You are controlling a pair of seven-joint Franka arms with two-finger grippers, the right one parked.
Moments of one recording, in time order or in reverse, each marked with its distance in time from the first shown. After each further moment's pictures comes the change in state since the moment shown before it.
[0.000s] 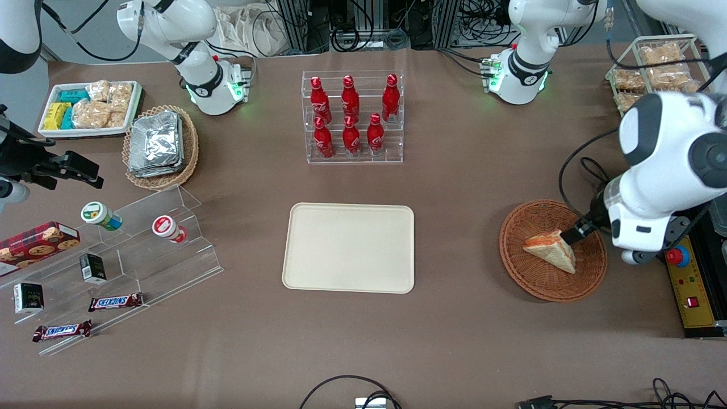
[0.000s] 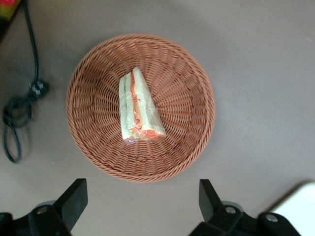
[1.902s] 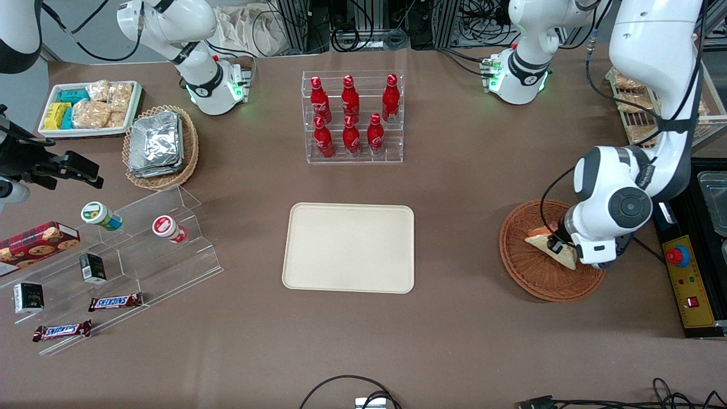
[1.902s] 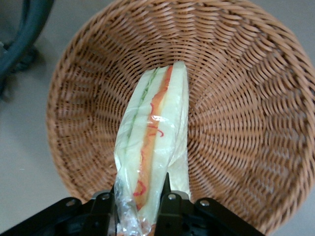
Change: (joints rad) arm -0.020 0.097 0.057 -0.211 0.077 0.218 -0.142
